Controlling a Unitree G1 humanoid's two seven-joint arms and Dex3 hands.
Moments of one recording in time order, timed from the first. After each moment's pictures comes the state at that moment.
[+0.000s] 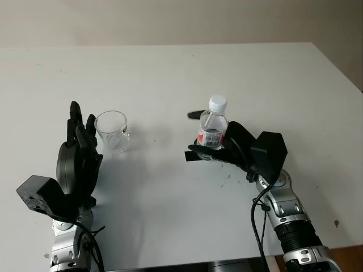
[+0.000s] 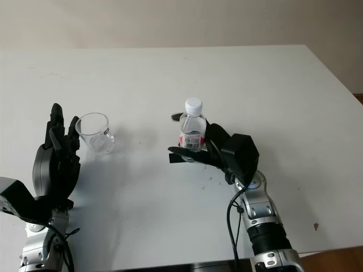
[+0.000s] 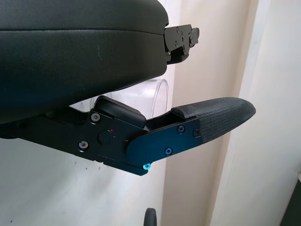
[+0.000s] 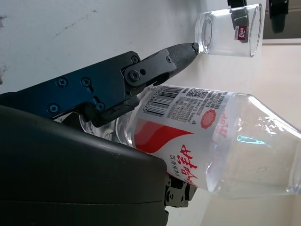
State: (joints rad) left arm -0.09 0.09 0.25 0.11 -0.27 -0.22 -0.15; right arm -0.39 -0.21 0.04 0.48 0.00 -0.14 0.36
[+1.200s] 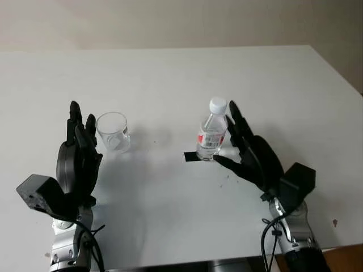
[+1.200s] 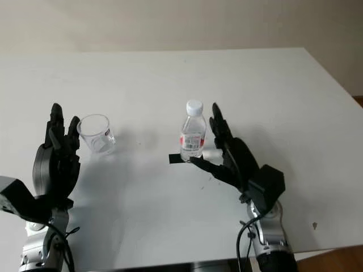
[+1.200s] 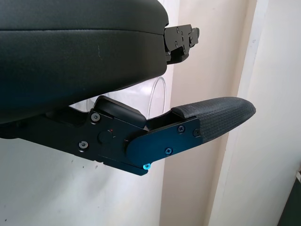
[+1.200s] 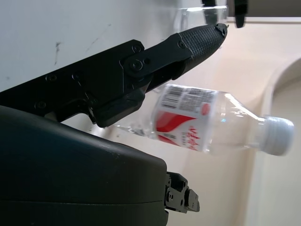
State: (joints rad) left arm -0.10 0.09 0.26 0.12 -0.27 -0.22 -0.15; right arm -0.16 -0.20 -0.04 0.31 0.11 -0.38 0.36
